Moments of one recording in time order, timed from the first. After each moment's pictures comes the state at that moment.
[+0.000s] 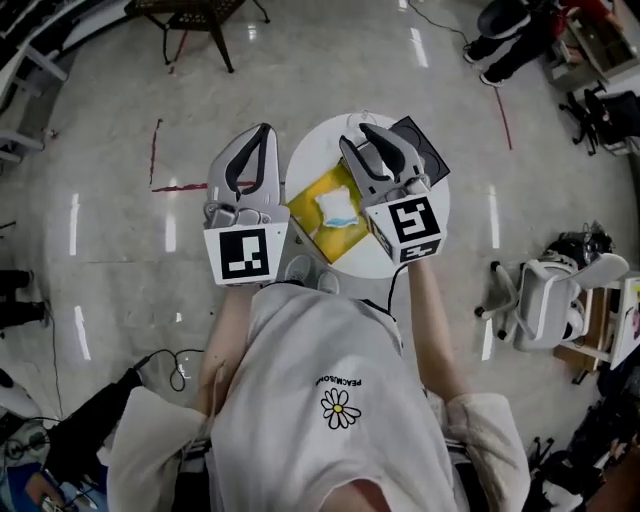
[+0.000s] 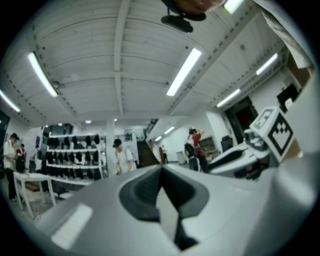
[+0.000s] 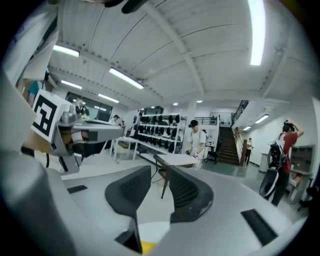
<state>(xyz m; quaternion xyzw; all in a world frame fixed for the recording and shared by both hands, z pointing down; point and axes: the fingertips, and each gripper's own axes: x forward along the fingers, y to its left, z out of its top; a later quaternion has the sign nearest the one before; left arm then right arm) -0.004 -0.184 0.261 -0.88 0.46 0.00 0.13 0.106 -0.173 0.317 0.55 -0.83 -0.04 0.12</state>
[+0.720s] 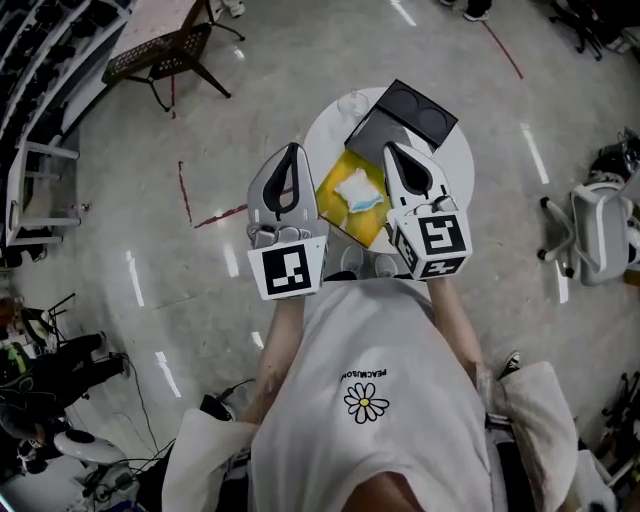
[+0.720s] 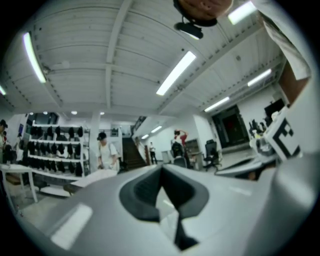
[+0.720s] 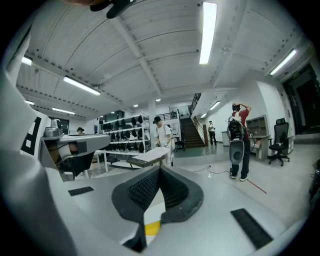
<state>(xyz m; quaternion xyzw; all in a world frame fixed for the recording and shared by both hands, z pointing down) 0.061 -0.140 0.284 -0.92 0.39 0.00 0.10 0.175 -0.093 0.347 0.71 -0.70 0.07 0.01</state>
